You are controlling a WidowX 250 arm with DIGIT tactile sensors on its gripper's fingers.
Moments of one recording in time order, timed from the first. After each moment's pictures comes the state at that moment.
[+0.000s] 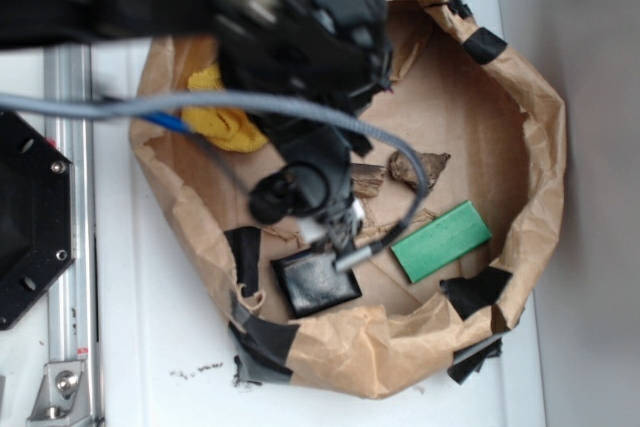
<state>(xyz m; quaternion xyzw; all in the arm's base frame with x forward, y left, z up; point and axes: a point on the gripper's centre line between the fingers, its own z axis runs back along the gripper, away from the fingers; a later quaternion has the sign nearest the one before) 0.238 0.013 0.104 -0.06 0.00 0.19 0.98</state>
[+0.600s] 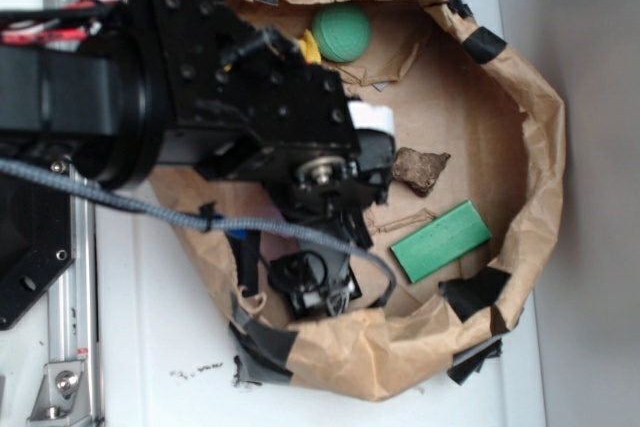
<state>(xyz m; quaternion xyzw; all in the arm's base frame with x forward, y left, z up) 0.239 -0.037 0.053 -0.11 0.01 0.12 0.99</state>
